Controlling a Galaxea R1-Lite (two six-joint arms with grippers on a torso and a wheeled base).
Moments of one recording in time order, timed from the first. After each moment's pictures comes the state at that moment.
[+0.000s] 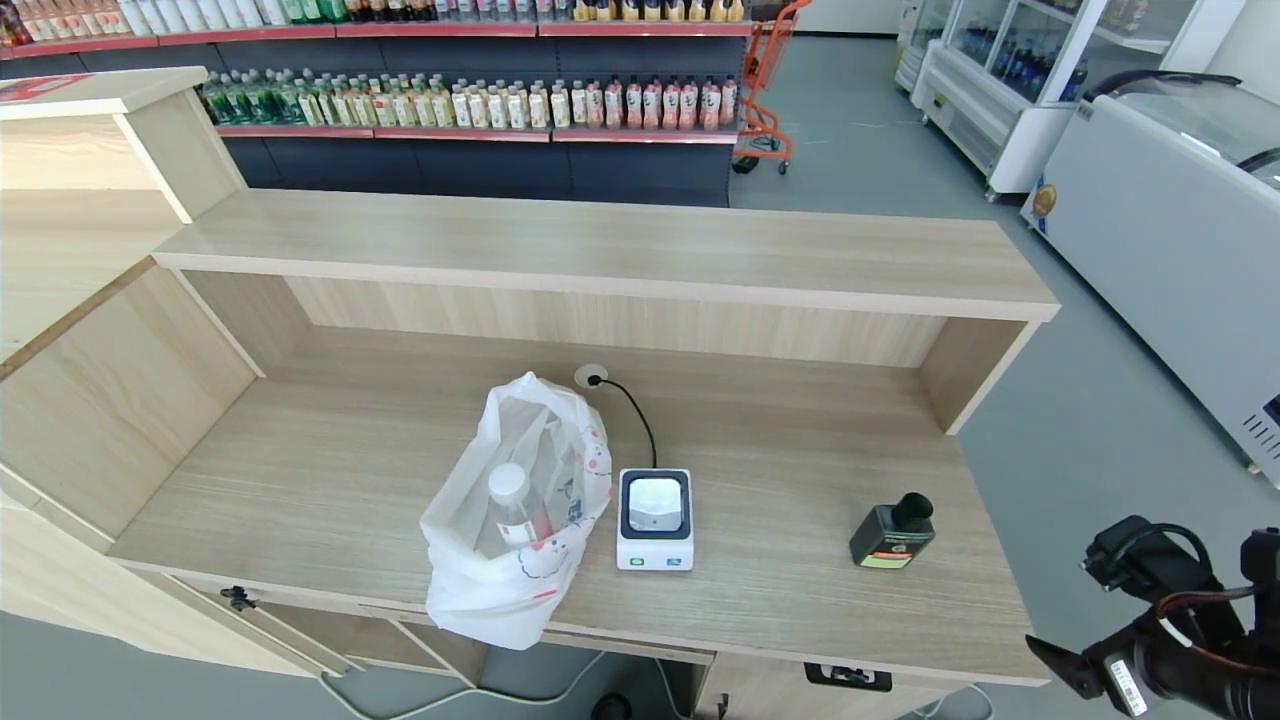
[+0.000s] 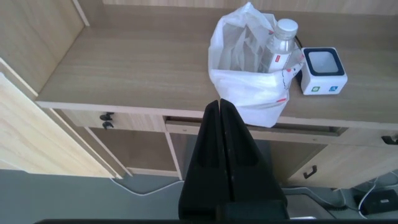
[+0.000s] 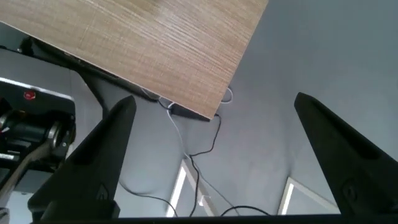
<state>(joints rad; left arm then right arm) 0.00 0.00 0.00 0.00 -0.05 0.02 -0.10 1.62 -0.08 -0.92 0.04 -0.56</state>
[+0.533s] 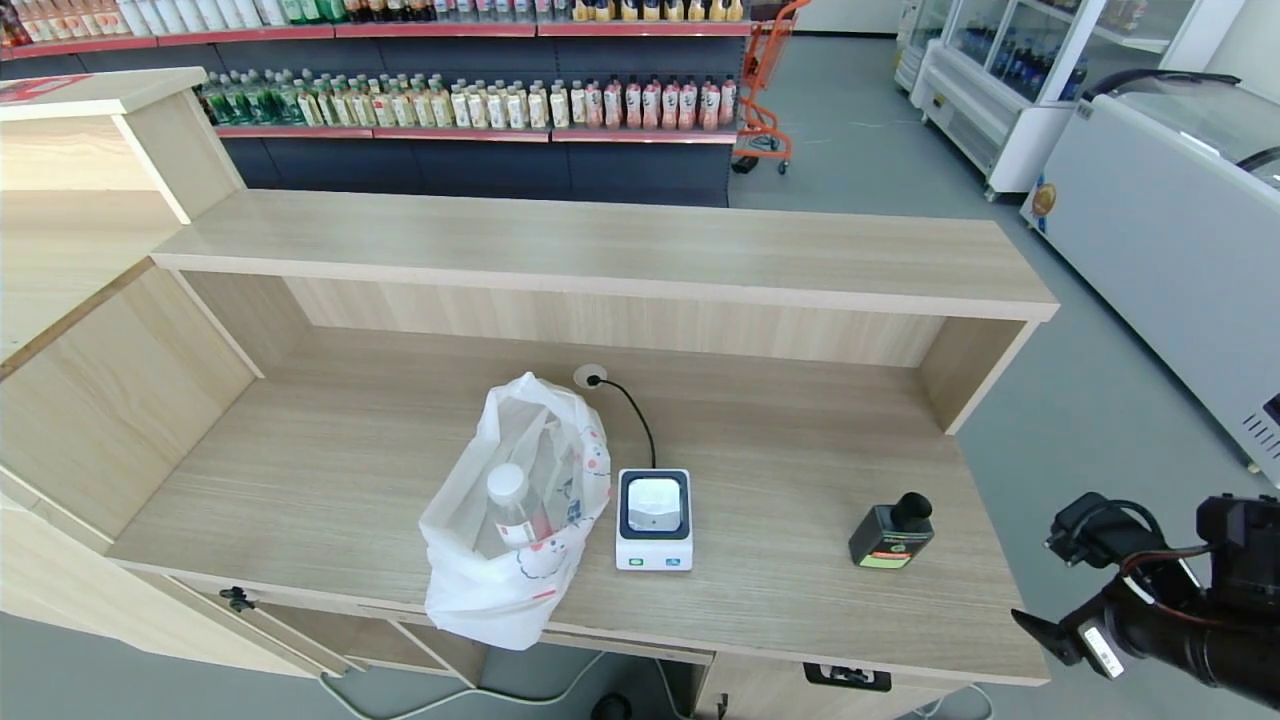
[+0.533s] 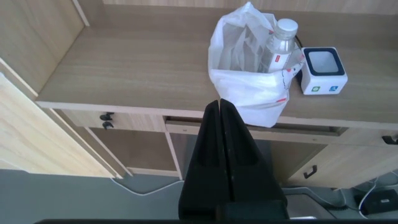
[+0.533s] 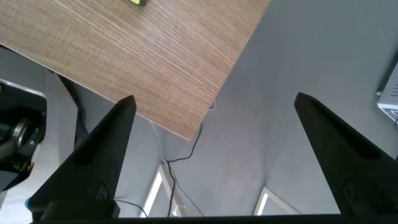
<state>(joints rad) 0.00 0.00 0.00 0.00 -0.05 0.02 -0.11 1.73 -0.19 -0.92 0.04 -0.68</state>
